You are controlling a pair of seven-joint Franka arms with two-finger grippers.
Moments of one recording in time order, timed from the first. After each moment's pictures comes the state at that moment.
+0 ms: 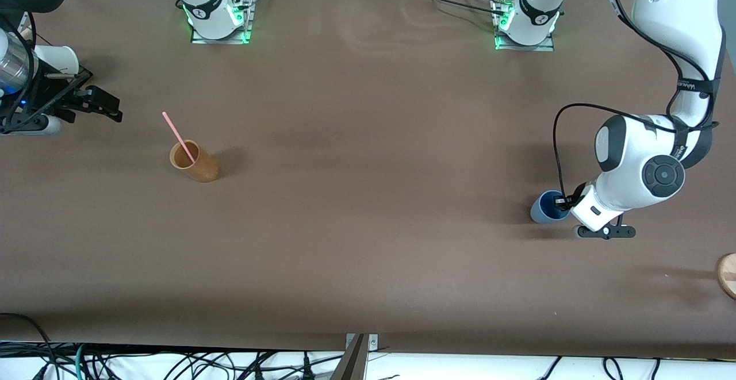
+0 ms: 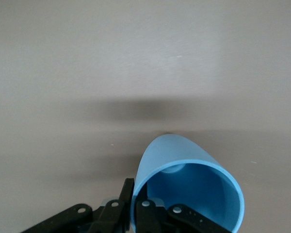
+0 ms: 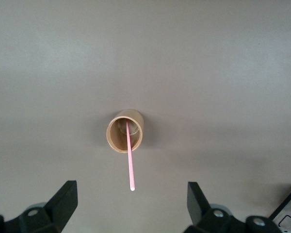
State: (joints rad) left arm 0.00 0.51 -0.05 -1.70 0.04 2.13 -0.06; right arm -0.02 0.00 0.02 -1.75 0.00 1.71 -0.03
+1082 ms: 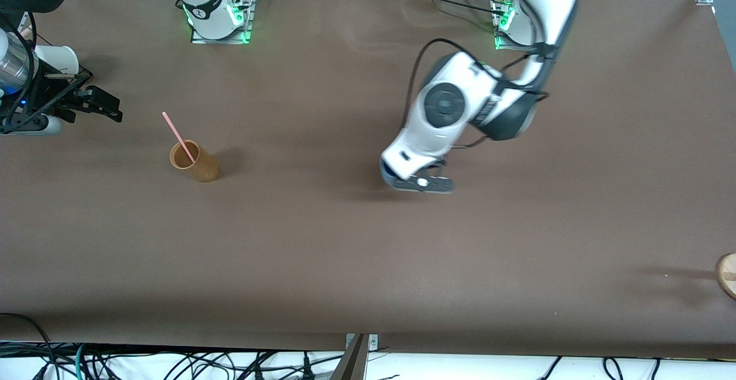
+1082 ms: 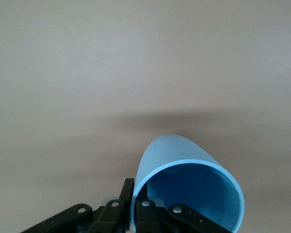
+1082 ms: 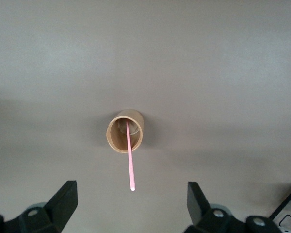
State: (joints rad) left arm -0.57 0.63 -0.08 -1.36 -0.04 1.95 -0.61; right arm -0.02 0.00 0.02 -1.75 0.00 1.71 -0.02
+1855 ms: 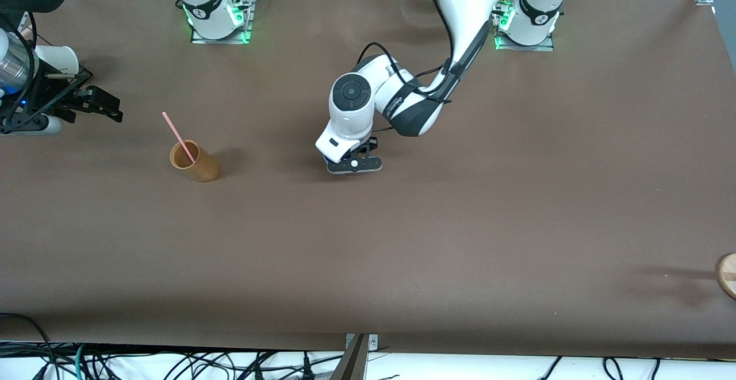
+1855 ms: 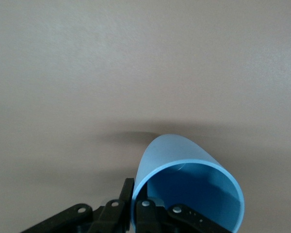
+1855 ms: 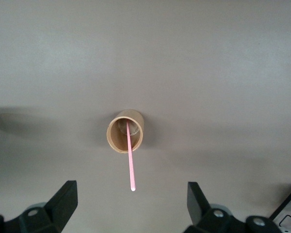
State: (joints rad) left arm -0.76 0.87 -0.08 -1.18 -0.04 2.07 -0.92; right arm -0.02 0.00 0.02 -1.75 0.00 1.71 -0.02
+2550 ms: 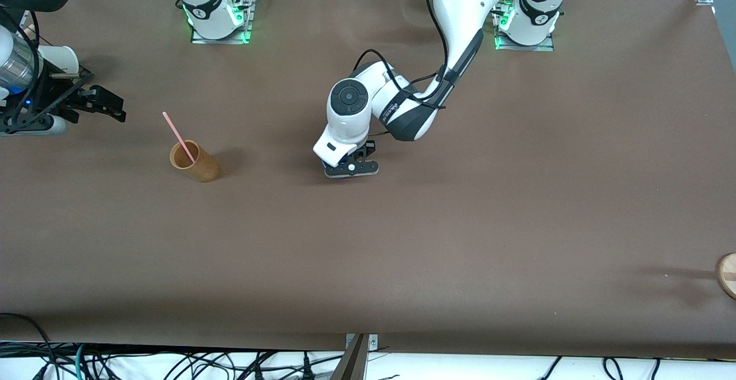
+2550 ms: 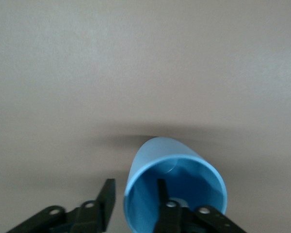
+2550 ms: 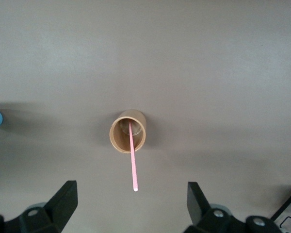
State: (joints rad) left arm -0.76 0.90 -0.08 -1.14 -0.05 2.08 -0.92; right arm -0.01 0.00 0.03 -1.75 0.00 1.71 -0.02
